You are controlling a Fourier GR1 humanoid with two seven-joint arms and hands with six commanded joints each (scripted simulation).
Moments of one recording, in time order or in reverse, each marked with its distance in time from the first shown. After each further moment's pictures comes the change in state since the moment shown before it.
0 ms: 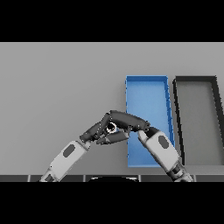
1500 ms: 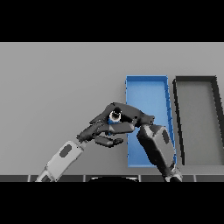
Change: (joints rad) left arm 0.014 0.056 0.003 0.024 -0.048 -0.037 0.139; right arm -0.071 0.121 -0.151 -0.041 -0.372 -0.116 0.248
